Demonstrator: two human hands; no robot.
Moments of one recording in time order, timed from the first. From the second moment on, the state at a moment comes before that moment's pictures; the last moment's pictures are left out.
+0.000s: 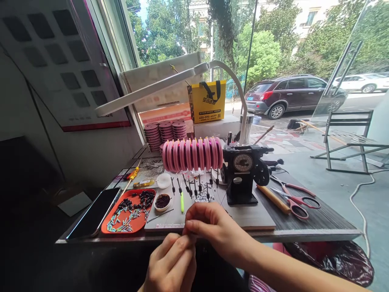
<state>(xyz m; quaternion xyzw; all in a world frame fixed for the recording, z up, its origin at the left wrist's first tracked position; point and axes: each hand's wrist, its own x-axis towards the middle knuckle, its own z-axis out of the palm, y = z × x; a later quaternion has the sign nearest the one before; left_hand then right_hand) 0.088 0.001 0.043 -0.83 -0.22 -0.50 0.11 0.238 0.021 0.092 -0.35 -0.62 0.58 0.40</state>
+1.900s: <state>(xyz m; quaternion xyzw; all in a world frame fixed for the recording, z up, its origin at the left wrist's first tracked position) 0.083 -0.003 0.034 -0.81 -0.23 -0.48 0.22 0.231 0.022 0.087 -0.34 -0.59 0.61 0.40</state>
